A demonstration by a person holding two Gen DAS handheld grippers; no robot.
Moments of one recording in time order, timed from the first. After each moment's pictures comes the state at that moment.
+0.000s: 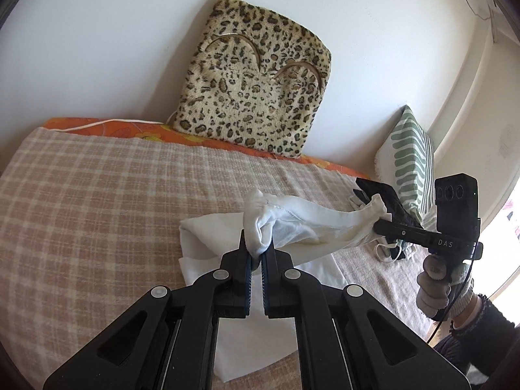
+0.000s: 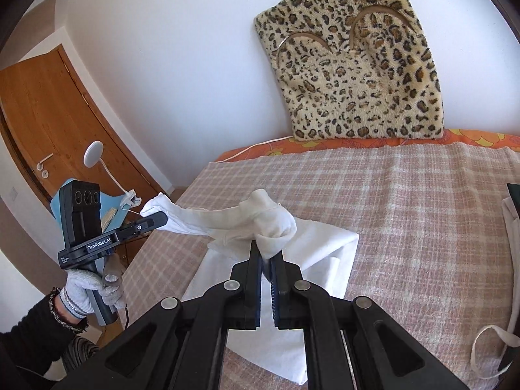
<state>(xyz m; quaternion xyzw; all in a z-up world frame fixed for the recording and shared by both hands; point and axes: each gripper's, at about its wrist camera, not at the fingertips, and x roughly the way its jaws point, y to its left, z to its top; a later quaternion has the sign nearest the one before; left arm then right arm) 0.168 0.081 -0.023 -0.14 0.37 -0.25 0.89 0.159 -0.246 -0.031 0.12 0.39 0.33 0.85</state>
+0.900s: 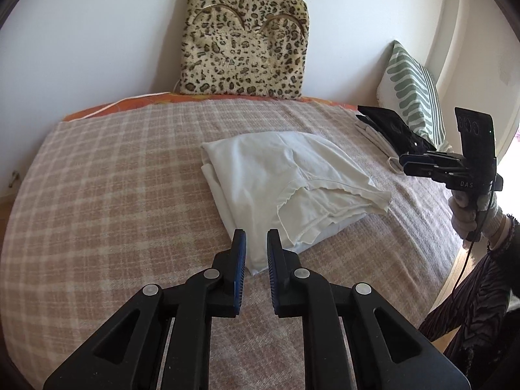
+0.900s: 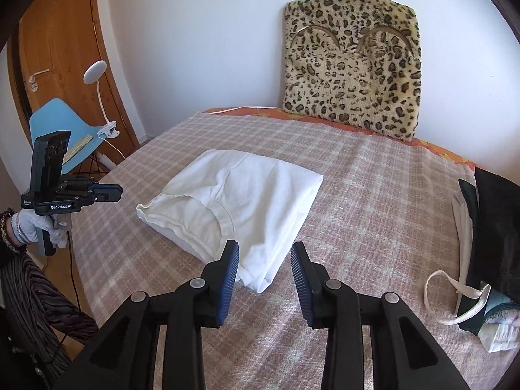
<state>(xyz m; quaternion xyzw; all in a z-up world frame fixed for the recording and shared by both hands) 0.091 0.086 -0.045 -0.02 0.40 -0.24 0.88 0.077 -0.261 -0.046 -0.04 0.38 0.29 0.88</state>
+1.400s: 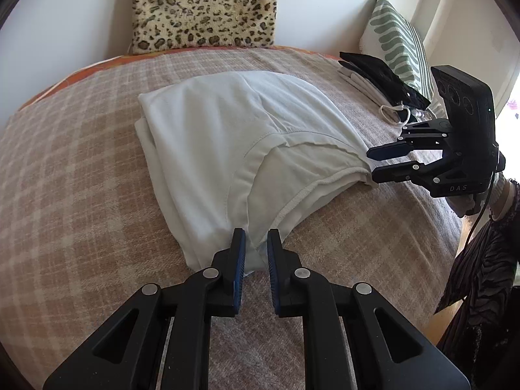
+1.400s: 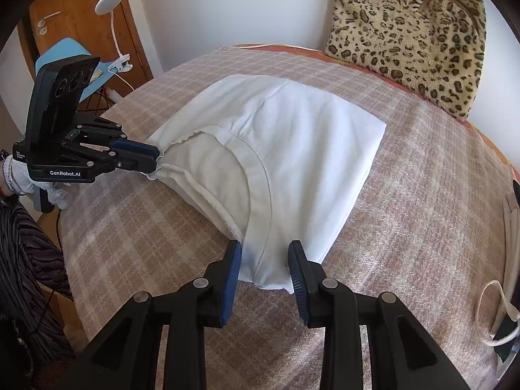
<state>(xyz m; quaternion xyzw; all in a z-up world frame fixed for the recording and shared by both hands) 0.101 0.039 -0.094 0.03 0.47 -0.30 0.83 0.092 -0.214 -0.108 -0.13 0.47 0.34 0.81</state>
